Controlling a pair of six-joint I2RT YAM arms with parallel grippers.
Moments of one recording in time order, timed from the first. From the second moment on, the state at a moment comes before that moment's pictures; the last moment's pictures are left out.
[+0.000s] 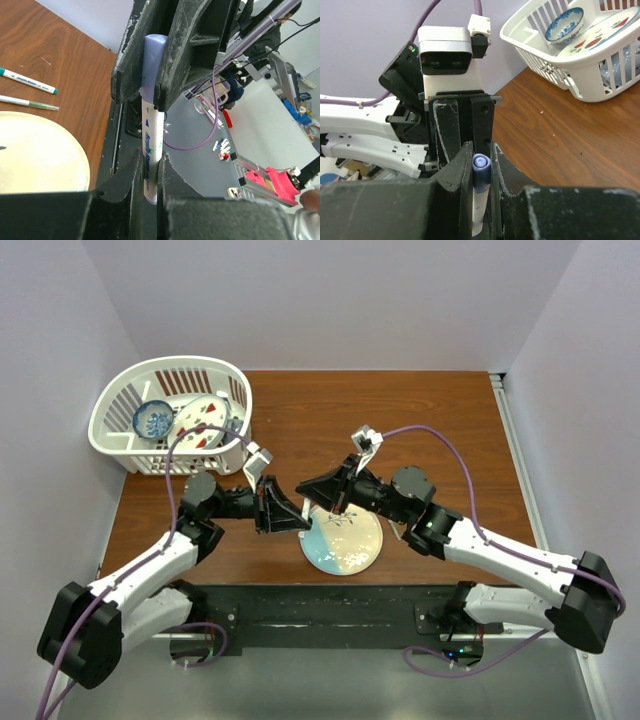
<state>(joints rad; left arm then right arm) -0.47 1.00 0.44 0.71 1.08 -0.83 0.94 1.11 0.76 0.42 -0.22 0.60</state>
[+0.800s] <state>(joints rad) -0.49 1.18 0.54 0.53 1.10 -0.62 0.93 1.06 0.59 0.50 -0.07 0.67</state>
